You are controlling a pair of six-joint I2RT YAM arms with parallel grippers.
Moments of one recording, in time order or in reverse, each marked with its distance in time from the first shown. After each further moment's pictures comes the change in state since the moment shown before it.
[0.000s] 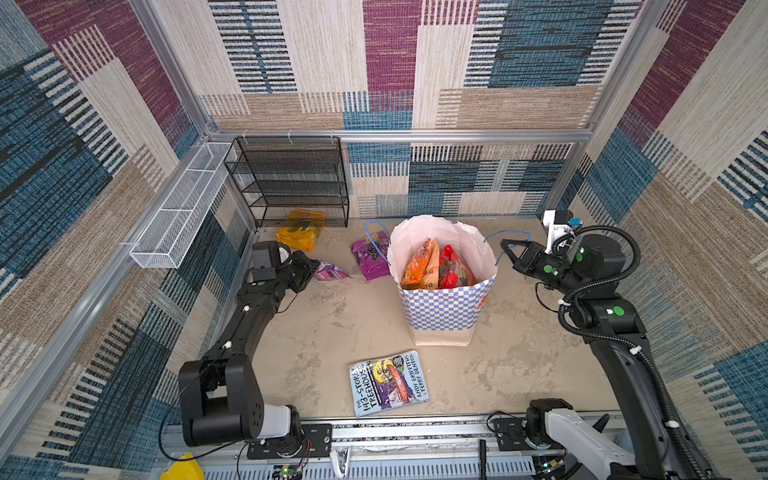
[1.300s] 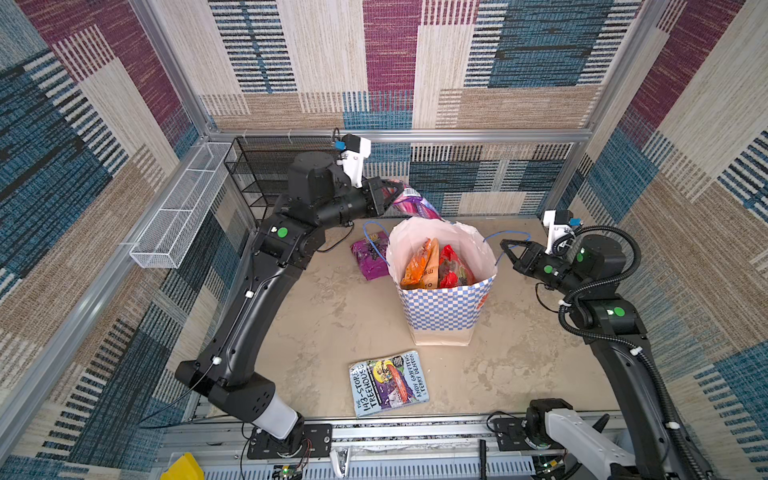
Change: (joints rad) left arm -0.622 0.235 1.061 -0.414 -0.042 0.336; right arm 0.000 -0.002 0.000 -0.001 -0.004 0.006
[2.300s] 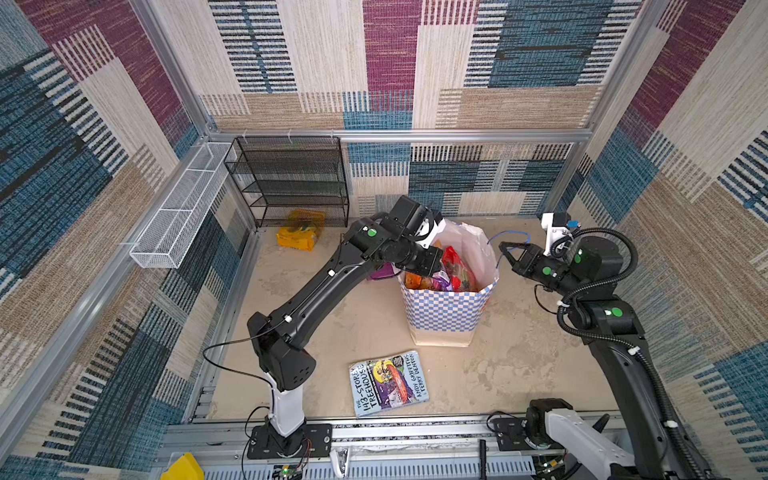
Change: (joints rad) left arm -0.237 0.277 0.056 -0.462 -0.132 0.280; right arm 0.000 -0.002 -0.023 0.003 -0.008 0.007
